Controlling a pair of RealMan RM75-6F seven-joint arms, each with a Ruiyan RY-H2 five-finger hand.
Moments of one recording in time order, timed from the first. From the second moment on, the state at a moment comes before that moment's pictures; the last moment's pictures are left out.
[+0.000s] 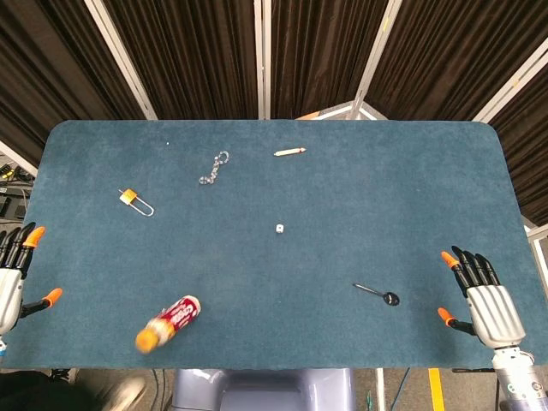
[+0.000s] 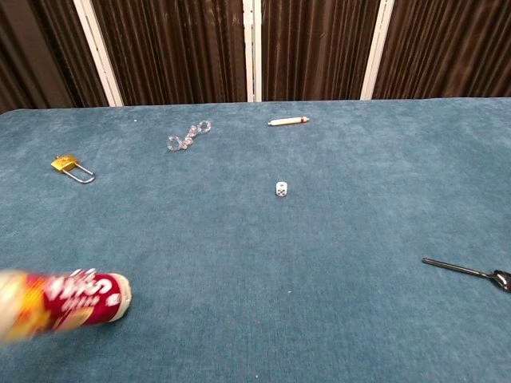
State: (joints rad) left arm -0.09 -1.12 -0.06 -1.64 1.53 1.55 0.07; right arm 0.11 -1.16 0.01 -1.55 -1.59 1.46 0.06
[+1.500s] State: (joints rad) left arm -0.10 -1.11 -0.10 -1.61 1.46 1.51 0.01; right arm 0.51 -1.47 0.24 -1.61 -1.18 1.01 -0.28
